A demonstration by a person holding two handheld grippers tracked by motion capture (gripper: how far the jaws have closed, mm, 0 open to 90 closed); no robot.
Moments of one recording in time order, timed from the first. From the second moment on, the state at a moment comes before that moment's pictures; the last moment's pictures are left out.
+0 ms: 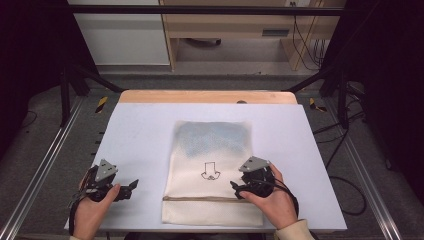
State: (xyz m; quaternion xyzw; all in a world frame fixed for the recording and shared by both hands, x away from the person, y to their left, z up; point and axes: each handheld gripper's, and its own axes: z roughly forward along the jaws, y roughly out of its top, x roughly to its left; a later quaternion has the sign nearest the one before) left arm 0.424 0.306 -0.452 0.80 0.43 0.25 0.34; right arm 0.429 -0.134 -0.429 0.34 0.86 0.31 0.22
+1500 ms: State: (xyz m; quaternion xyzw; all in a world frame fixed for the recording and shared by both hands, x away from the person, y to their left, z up) left arm 0.428 0.312 -0.450 0.81 0.43 0.24 0.32; right arm 0.435 0.018 -0.402 0.15 0.95 0.27 0.11
